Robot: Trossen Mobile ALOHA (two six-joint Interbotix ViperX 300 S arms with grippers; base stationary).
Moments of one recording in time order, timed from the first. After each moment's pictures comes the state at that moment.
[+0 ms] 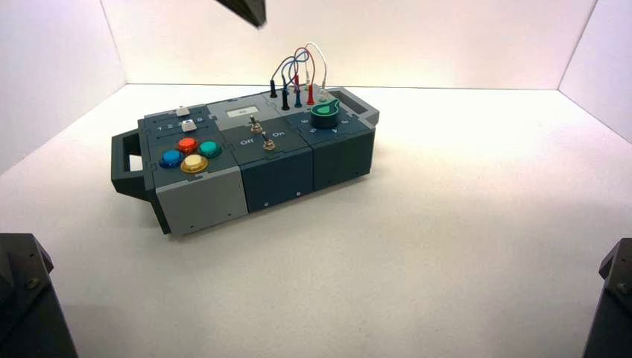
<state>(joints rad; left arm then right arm) -0.54 -0.19 0.58 -0.27 0.80 0.17 0.26 -1.10 1.07 0.13 0.61 -0.02</state>
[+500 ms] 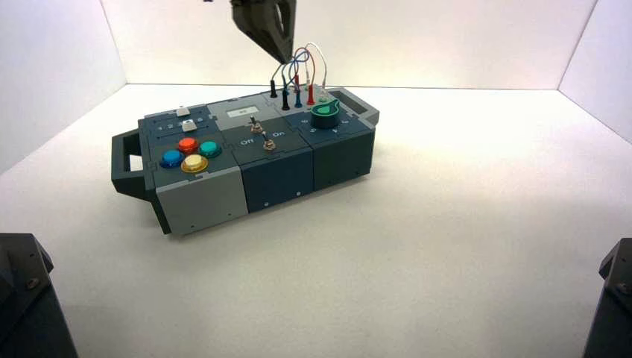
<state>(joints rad) -0.60 -0.03 0.50 -0.25 0.80 0.19 0.26 -1.09 1.07 0.13 0.61 -0.02</state>
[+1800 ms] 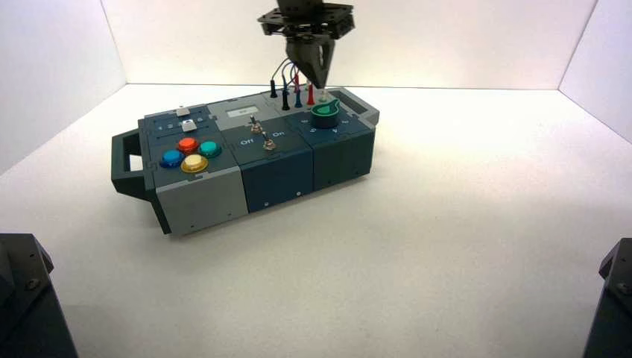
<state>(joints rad) -0.60 0.40 0.11 -0.23 0.87 0.30 0.26 -1.11 1.07 0.13 0.61 -0.02</state>
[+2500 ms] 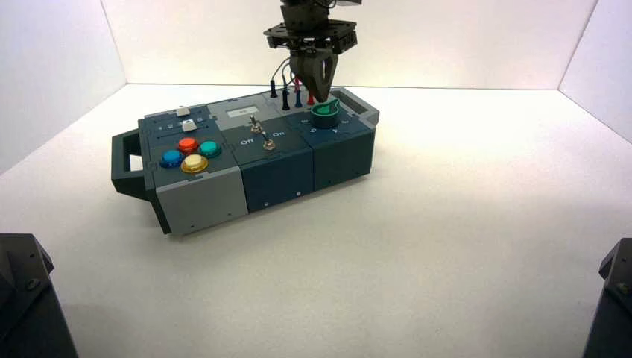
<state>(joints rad) -0.59 0.44 0.09 -0.23 0.90 0.32 0.26 -1.11 1.07 0.12 0.61 -0.02</state>
